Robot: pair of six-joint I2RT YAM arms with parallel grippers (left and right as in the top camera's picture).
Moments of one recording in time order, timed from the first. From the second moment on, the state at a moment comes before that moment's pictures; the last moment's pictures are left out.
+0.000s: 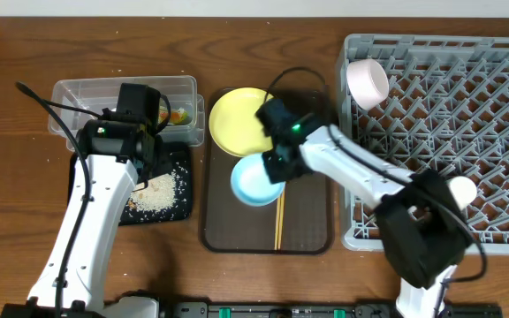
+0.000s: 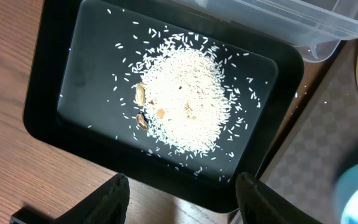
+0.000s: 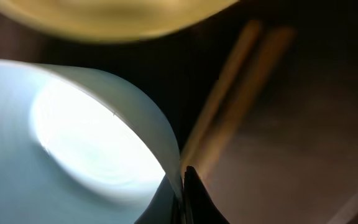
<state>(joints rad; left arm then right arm) -0.10 1.40 1.22 -1.18 -0.24 -0.50 0.63 1.96 1.40 -0.84 -0.07 0.37</state>
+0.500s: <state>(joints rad) -0.10 1.40 1.22 -1.18 -0.24 -0.50 0.29 1.59 1.43 -0.78 0.29 0.22</state>
